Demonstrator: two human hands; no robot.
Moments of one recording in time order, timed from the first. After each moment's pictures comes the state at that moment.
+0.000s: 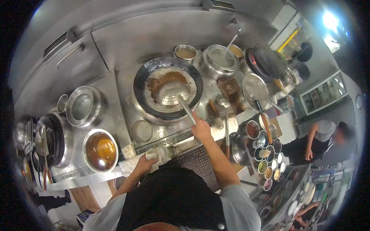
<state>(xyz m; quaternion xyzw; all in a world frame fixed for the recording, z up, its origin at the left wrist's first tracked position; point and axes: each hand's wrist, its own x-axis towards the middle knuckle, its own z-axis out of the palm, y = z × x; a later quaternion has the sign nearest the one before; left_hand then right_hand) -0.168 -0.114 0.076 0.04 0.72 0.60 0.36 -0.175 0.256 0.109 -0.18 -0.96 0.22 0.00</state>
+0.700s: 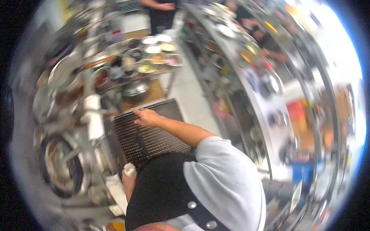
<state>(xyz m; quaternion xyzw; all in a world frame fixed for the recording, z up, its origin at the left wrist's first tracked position) -0.039 -0.018 0.049 0.44 0.71 0.27 0.48 0.252 0.237 0.068 -0.52 -0.78 0.32 0.12</state>
